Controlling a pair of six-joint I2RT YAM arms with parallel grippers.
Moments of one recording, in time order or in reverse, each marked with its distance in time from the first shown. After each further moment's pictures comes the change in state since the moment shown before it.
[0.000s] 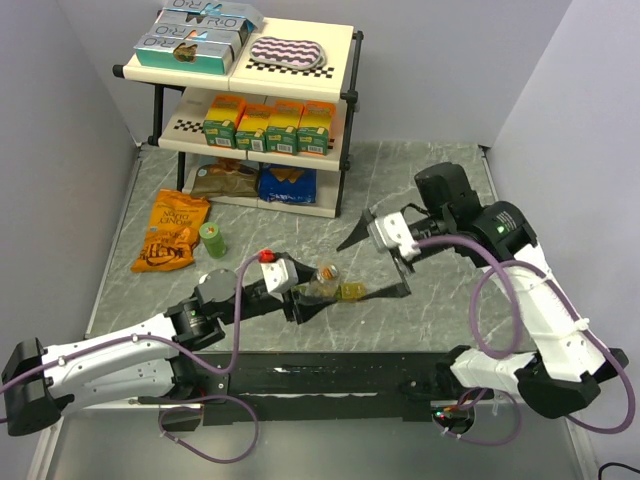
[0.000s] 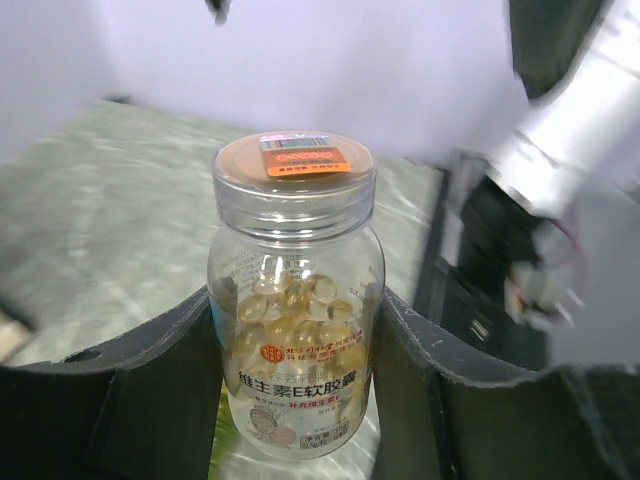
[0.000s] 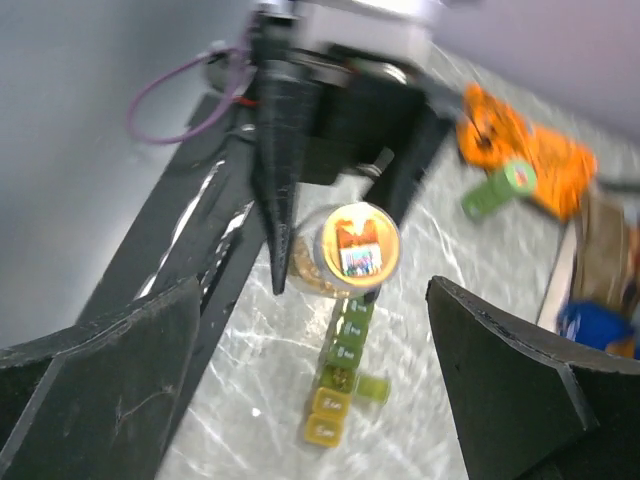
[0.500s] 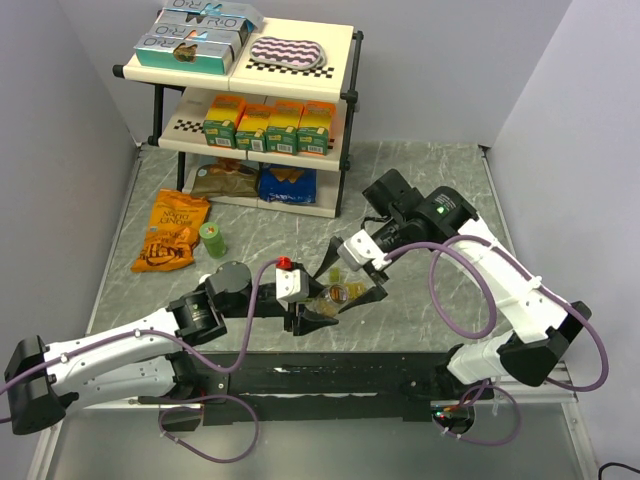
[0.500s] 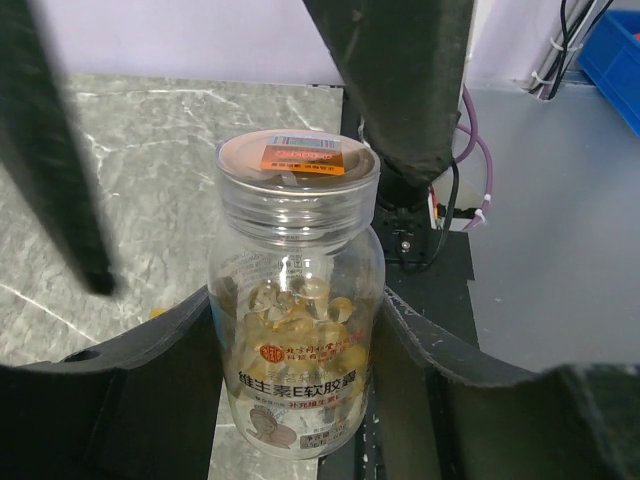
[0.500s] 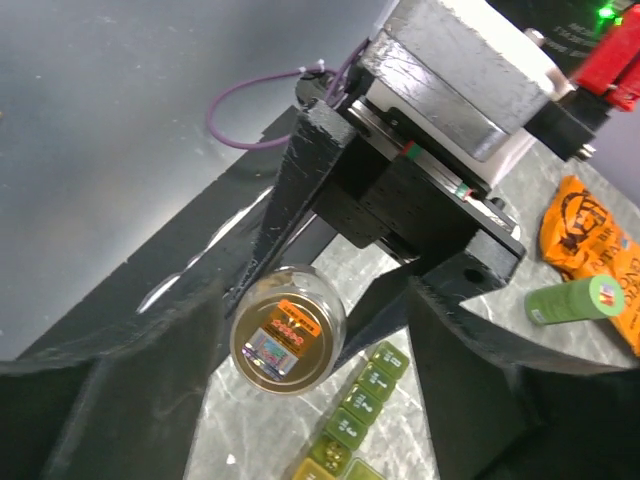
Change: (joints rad) left arm 0.029 0.040 0.061 -0.189 0.311 0.045; right arm 0.134 0.183 0.021 -0.208 -0.117 -0.430
